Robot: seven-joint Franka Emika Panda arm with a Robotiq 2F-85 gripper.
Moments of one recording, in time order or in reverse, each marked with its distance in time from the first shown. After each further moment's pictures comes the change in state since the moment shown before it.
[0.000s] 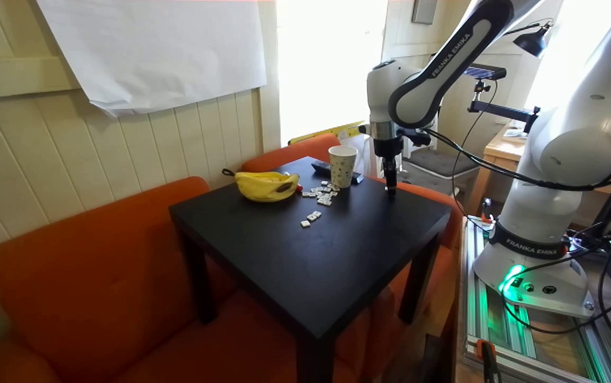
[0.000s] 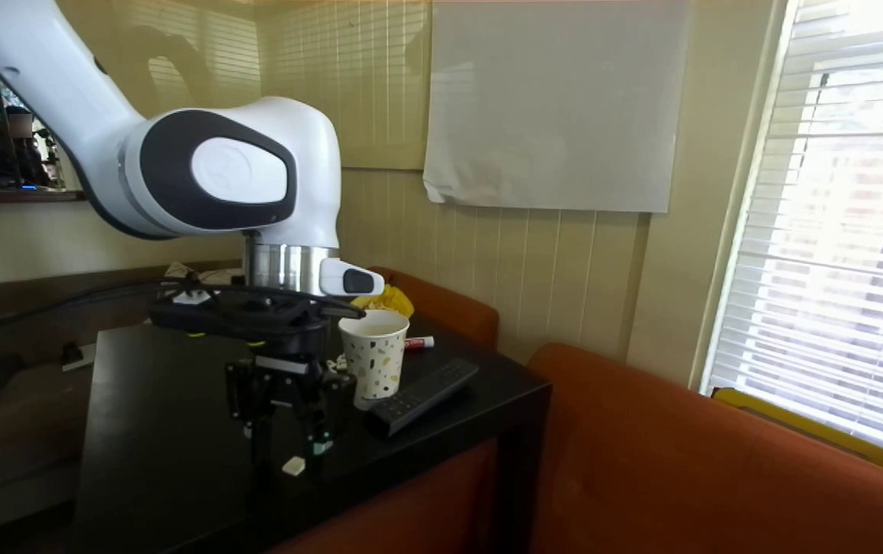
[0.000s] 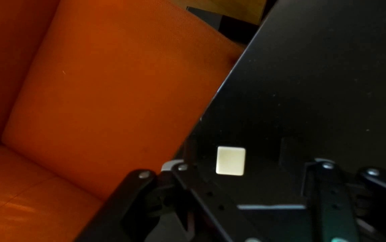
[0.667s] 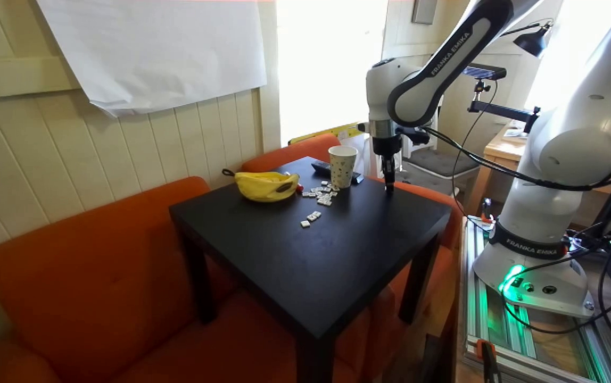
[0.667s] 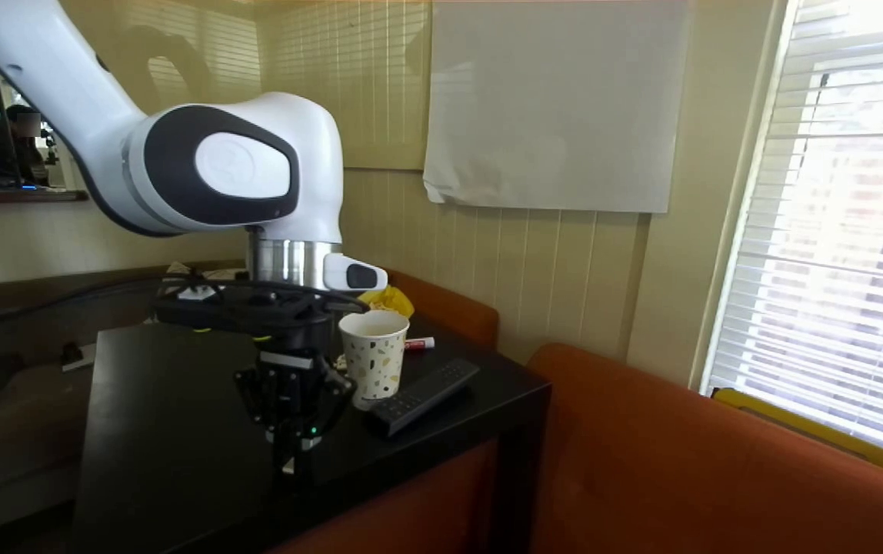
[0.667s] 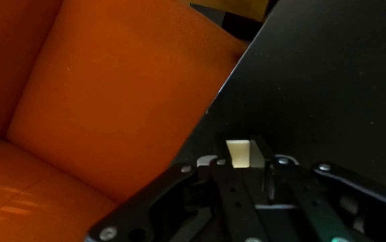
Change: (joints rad) arm -0.013 -0.001 0.014 0.011 0.000 0.000 0.000
